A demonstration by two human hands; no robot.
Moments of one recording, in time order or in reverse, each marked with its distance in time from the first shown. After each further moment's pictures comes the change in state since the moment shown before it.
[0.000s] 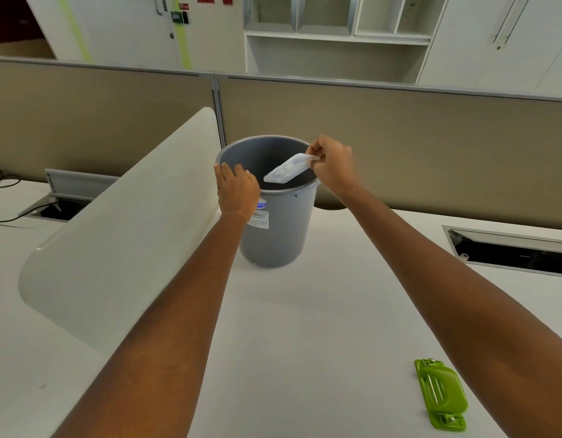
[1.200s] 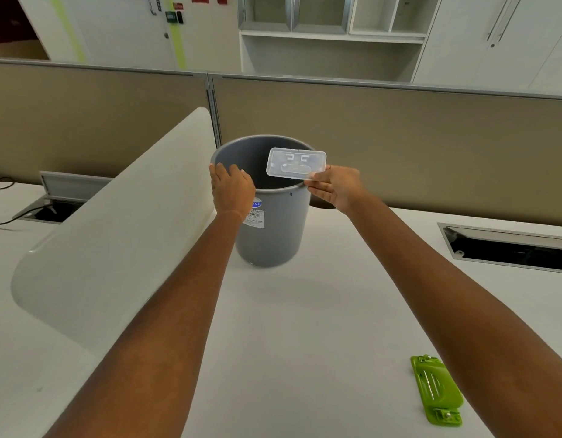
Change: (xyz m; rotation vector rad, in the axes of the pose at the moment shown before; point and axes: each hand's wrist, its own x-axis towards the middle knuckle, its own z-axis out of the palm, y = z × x) left_hand -0.003 0.002 -0.002 0.011 0.009 0.001; right_hand -0.025 -0.001 -0.013 1.010 -0.075 0.811
